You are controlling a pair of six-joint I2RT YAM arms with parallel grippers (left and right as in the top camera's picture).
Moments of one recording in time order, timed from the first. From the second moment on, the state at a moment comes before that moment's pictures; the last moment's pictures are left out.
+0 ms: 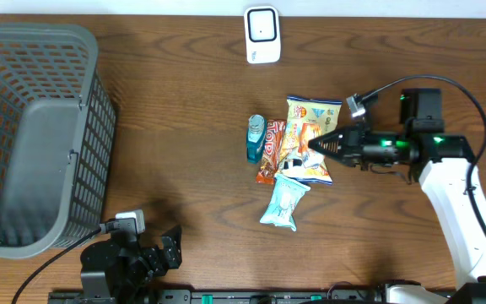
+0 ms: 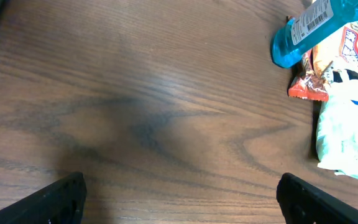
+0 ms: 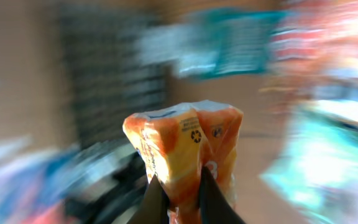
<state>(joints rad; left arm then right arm) 0.01 0.00 0.36 -1.08 0.26 -0.26 0.01 1.39 1.03 -0.76 -1.04 0.41</state>
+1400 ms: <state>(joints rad) 0.01 0.00 0.36 -1.08 0.26 -0.26 0.08 1.45 1.09 -1.04 0.04 0.57</state>
